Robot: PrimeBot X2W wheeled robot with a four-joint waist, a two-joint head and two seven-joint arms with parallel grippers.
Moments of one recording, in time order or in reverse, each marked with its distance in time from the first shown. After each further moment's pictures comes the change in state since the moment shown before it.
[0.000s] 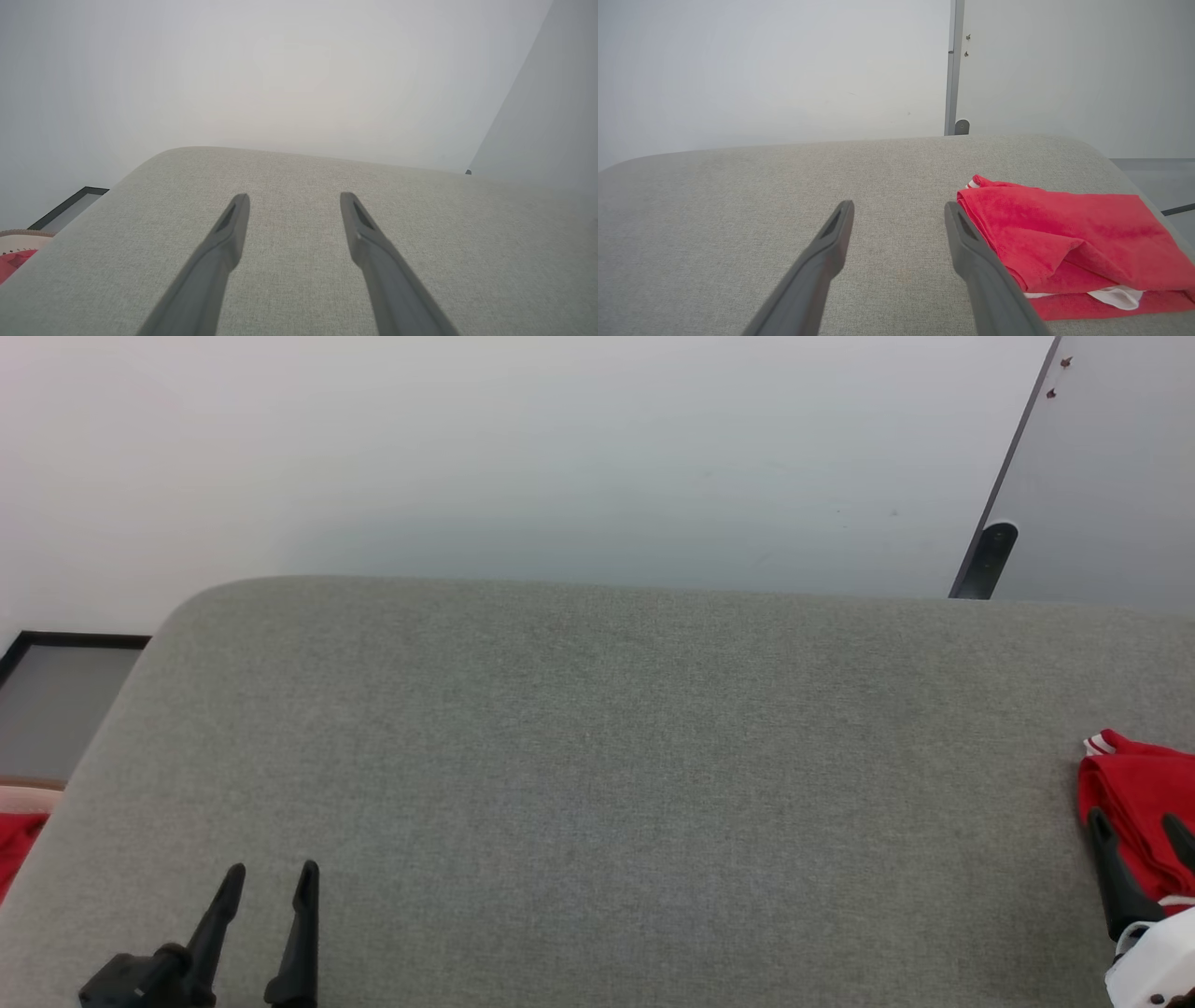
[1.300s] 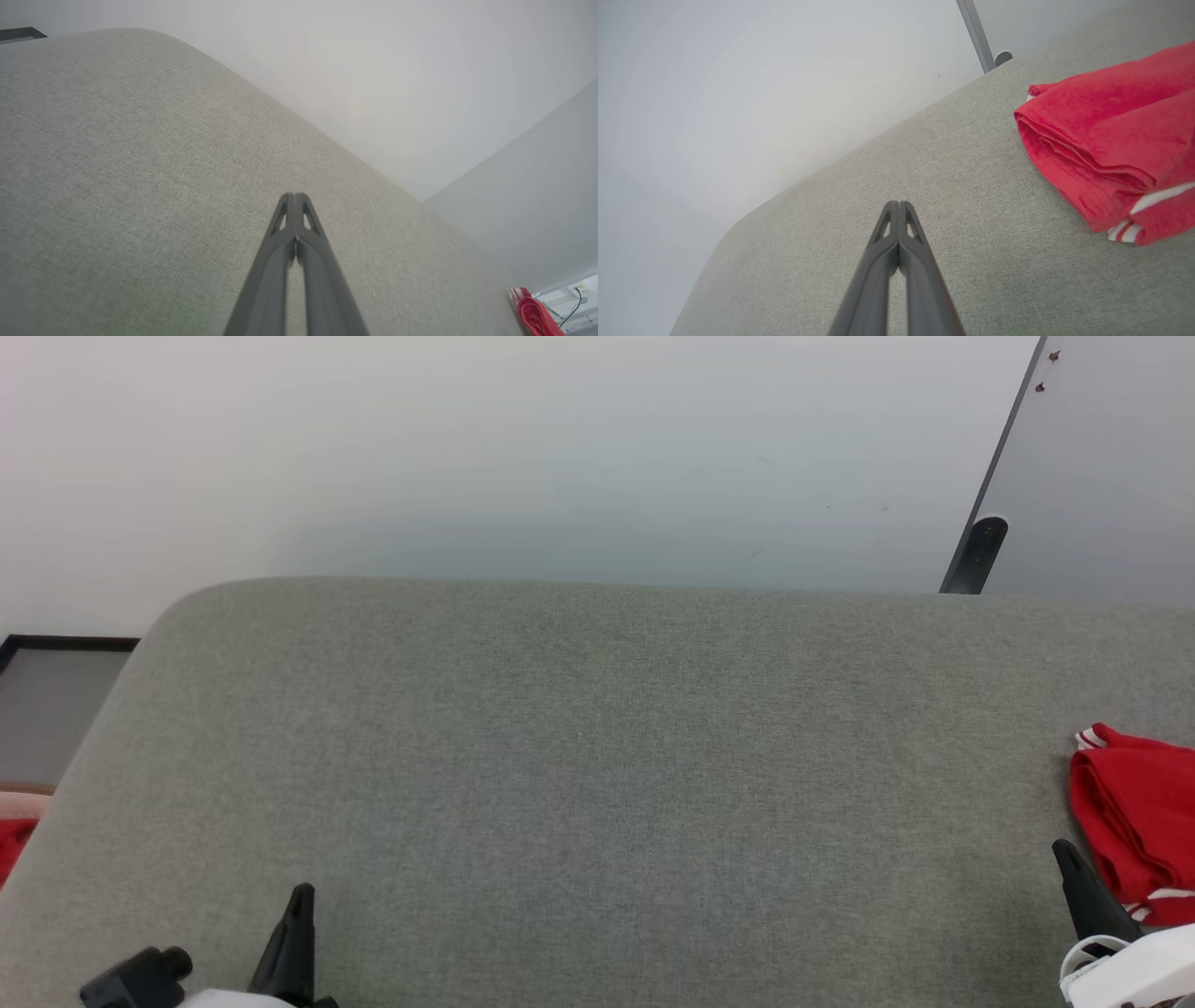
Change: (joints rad) left arm -0.037 -0.128 0.045 0.097 -0.336 -0.028 0.116; right arm -0.005 0.076 0.026 0.117 0.382 0.000 -0.025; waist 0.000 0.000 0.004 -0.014
